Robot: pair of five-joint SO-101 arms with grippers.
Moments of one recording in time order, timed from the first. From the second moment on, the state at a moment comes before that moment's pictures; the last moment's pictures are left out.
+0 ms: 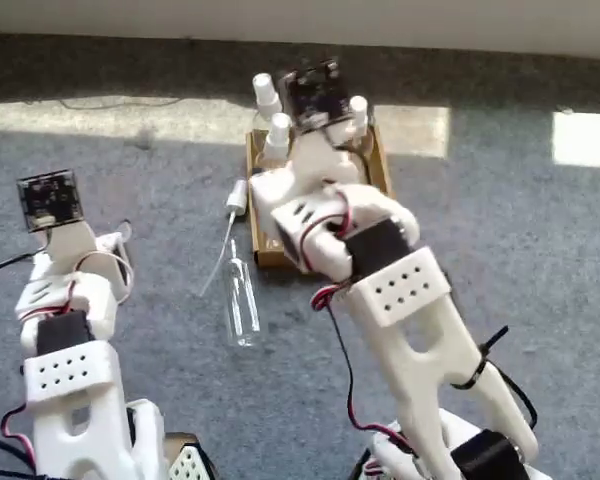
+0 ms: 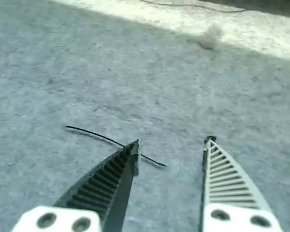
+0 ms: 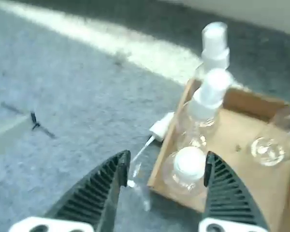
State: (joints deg) left arm -25.0 -56.9 67.3 35.8 3.2; right arm -38.6 -25.8 17.3 54.2 -4.0
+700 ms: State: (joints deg) left arm -50.2 -33.6 49.9 39.5 -15.4; right arm -47.8 -27.1 35.9 45.4 -6.8
